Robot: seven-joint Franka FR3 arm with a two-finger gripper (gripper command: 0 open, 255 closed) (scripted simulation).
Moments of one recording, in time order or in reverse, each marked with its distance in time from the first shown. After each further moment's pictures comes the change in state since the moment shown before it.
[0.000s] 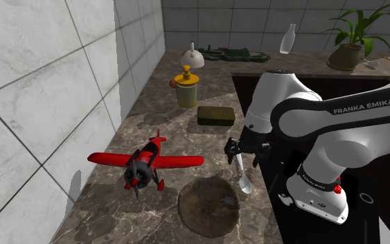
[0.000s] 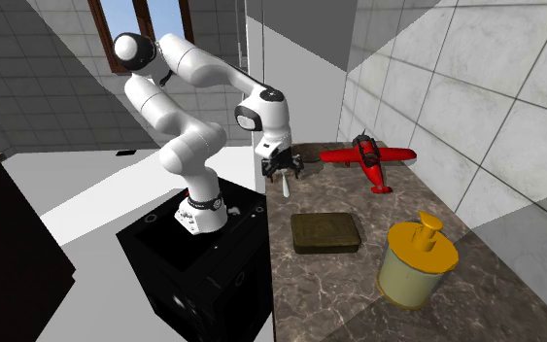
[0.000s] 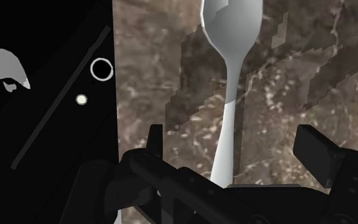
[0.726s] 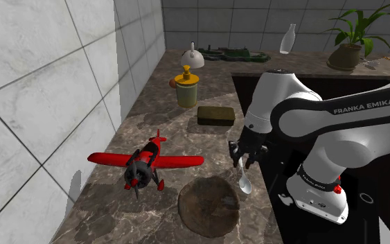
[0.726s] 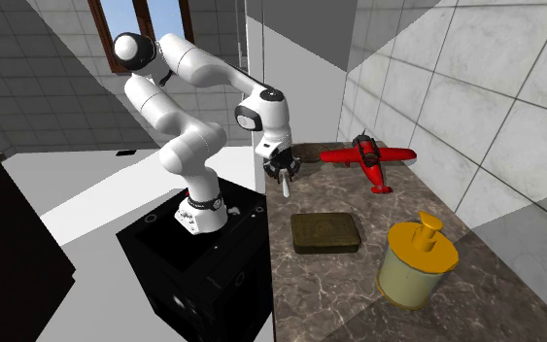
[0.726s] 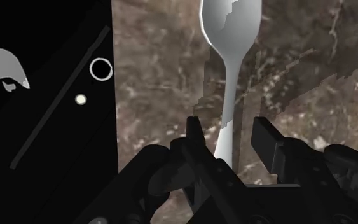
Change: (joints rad) arm 0.000 0.001 0.000 0.001 0.000 0.001 0.000
